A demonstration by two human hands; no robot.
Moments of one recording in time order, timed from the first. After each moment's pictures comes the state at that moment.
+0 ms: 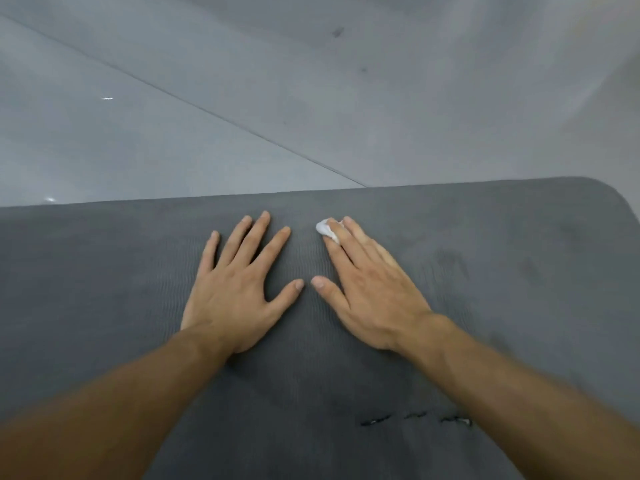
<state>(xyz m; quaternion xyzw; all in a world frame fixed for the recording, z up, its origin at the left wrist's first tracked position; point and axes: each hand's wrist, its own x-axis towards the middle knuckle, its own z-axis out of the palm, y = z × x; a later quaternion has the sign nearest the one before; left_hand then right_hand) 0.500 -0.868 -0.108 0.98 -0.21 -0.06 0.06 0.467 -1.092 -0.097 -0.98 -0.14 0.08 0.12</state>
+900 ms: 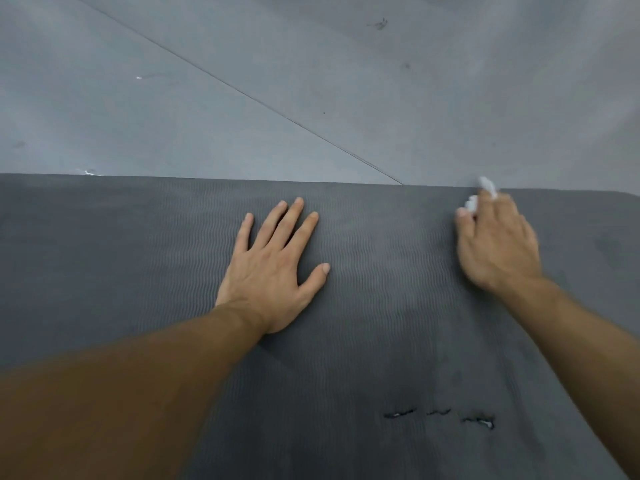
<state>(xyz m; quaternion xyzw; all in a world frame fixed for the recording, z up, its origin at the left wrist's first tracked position) 0.504 -0.866 -0.110 0.98 -0.20 -0.07 0.05 0.505 -1.190 -0.103 -0.98 0.16 0.01 0.11</state>
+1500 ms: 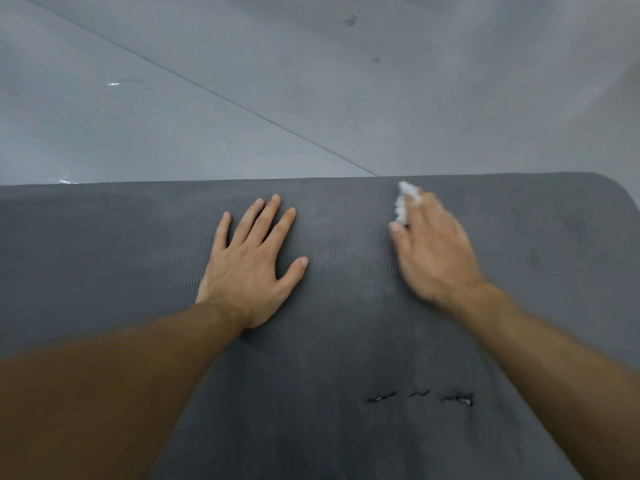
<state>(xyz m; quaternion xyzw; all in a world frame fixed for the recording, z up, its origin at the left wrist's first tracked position) 0.505 -0.866 -0.113 0.98 -0.20 -0.05 0.06 0.481 -1.148 -0.101 -0.99 0.04 0.01 0.15</state>
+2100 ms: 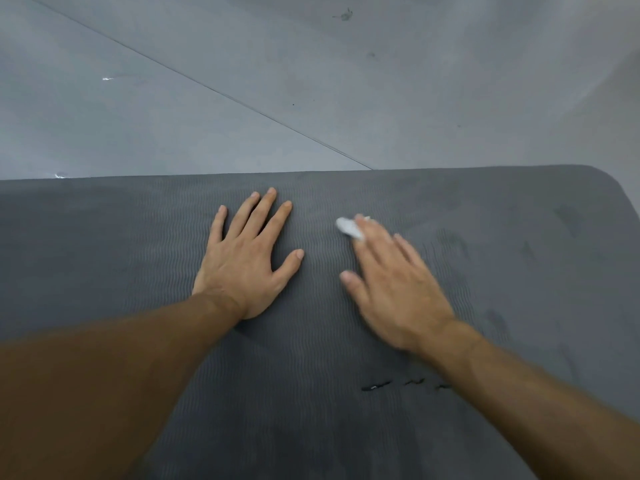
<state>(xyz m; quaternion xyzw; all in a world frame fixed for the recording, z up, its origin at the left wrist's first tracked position) 0.505 -0.866 -0.115 0.98 -0.20 -0.04 0.06 0.431 -1.104 -0.093 -0.99 -0.08 0.09 0.10</state>
